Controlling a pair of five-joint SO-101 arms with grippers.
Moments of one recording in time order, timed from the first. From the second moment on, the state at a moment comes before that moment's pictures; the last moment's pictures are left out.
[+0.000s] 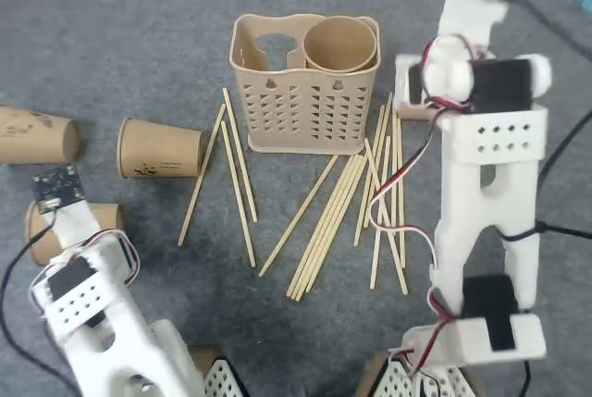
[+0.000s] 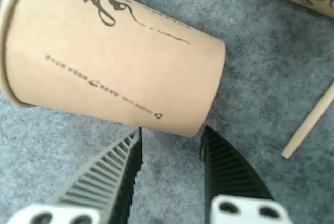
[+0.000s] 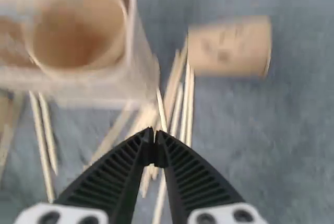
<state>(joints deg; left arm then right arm) -43.9 -49.9 74.9 53.4 -9.2 -10.7 -2.5 -29.2 100.7 -5.8</state>
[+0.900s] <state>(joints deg) -40.9 -49.8 63.6 64.5 -9.2 -4.9 -35.7 65.1 48.8 7.8</state>
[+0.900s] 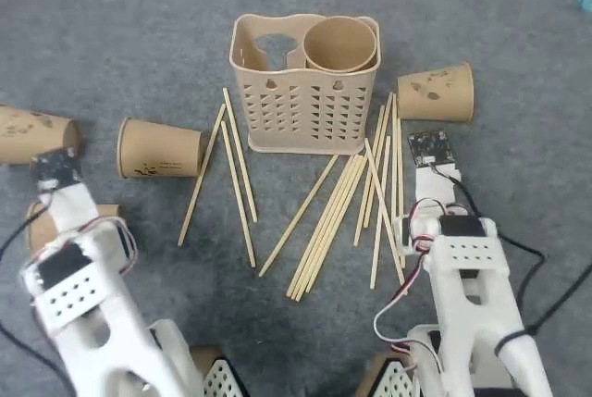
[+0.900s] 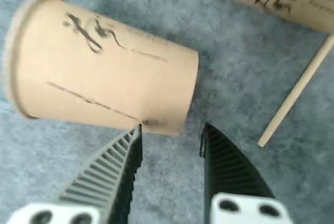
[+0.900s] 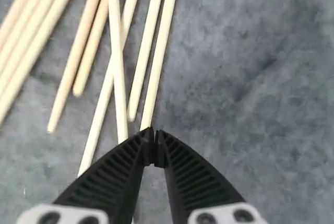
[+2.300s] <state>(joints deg) -59.3 7.8 4.9 80.3 -8.7 -5.0 -34.0 65.8 46.9 10.9</state>
